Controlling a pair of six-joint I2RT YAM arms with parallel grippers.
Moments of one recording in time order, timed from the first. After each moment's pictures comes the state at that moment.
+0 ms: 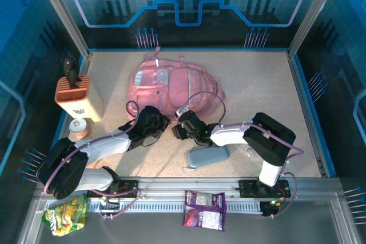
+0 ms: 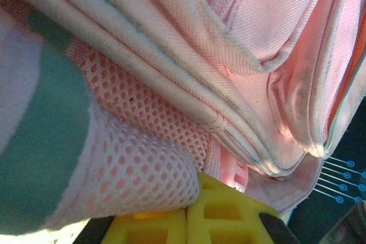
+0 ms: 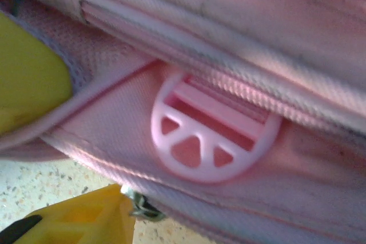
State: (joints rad) left arm -0.61 1.30 0.51 0.08 -0.02 -1.48; right arm 0.94 1.78 0.82 0.20 0.18 0.36
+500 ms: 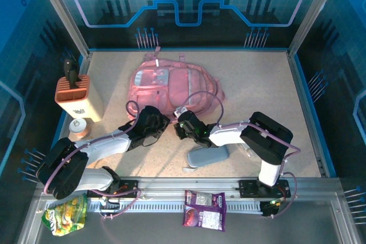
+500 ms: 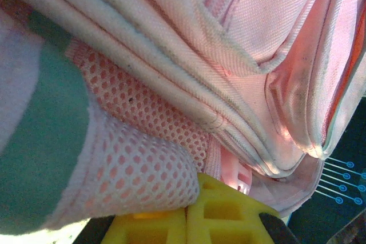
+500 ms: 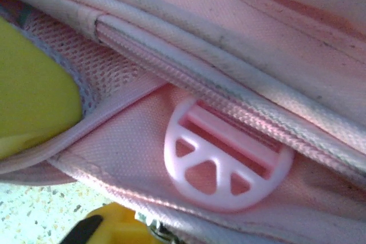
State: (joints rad) left arm -0.61 1.30 0.51 0.08 -0.03 -1.48; right arm 0.95 1.80 0.83 0.26 0.21 0.29
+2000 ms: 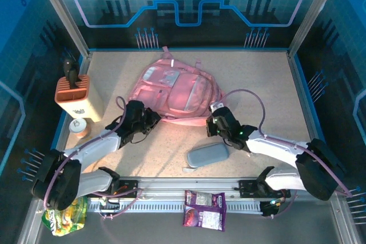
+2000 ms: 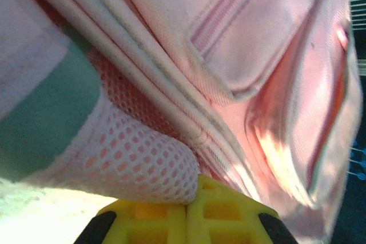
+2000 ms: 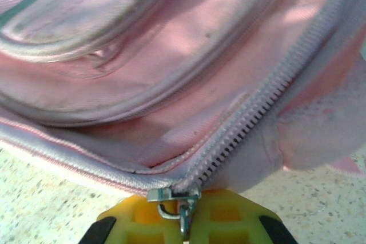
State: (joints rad) left arm -0.37 1.22 0.52 -0.02 0.19 -1.21; right arm 0.75 1.25 0.57 -0.06 0.21 0.37
